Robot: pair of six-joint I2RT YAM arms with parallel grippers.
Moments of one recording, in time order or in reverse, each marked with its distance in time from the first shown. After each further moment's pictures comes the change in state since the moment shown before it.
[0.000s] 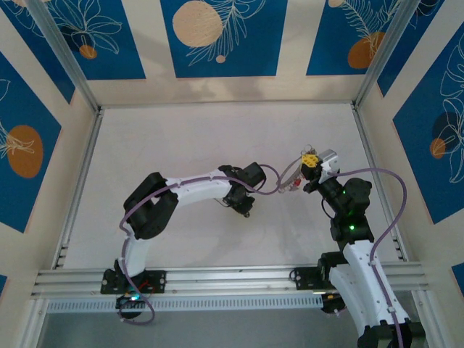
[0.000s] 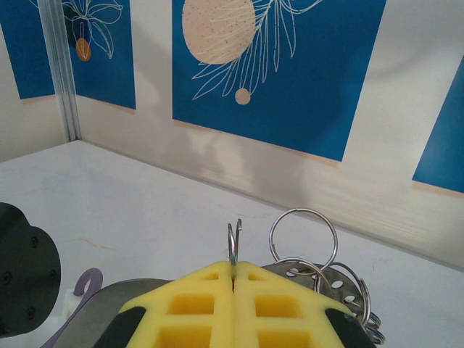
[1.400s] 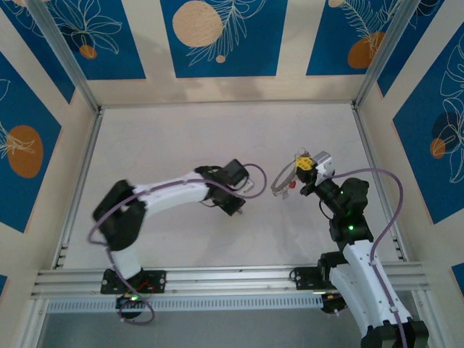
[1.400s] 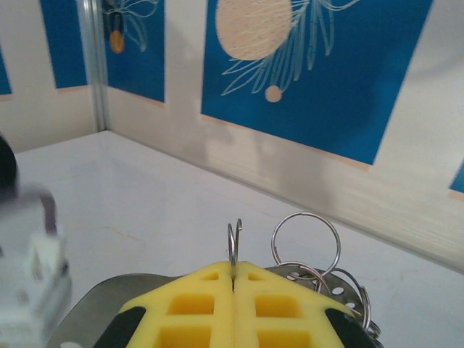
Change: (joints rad) left arm 0.069 -0.322 -0.249 0.107 0.101 0.182; right arm 0.056 0.000 0.000 -0.023 -0.047 -0.038
